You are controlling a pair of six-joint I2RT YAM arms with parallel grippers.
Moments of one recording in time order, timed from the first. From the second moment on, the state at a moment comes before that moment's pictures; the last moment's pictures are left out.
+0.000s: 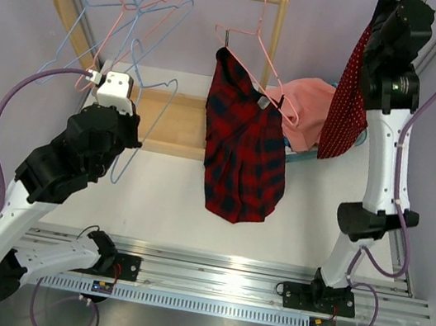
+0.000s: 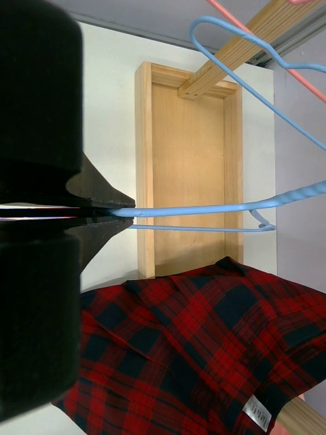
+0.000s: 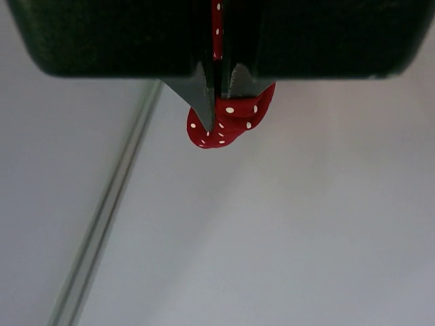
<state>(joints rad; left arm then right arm) -0.72 0.89 1.39 -0.82 -0.61 -0.24 0.24 1.86 2.54 -0.40 0.54 -0.29</state>
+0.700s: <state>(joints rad) -0.72 1.18 1.79 -0.83 -0.60 -0.16 0.09 1.89 1.37 -0.10 -0.07 0.47</state>
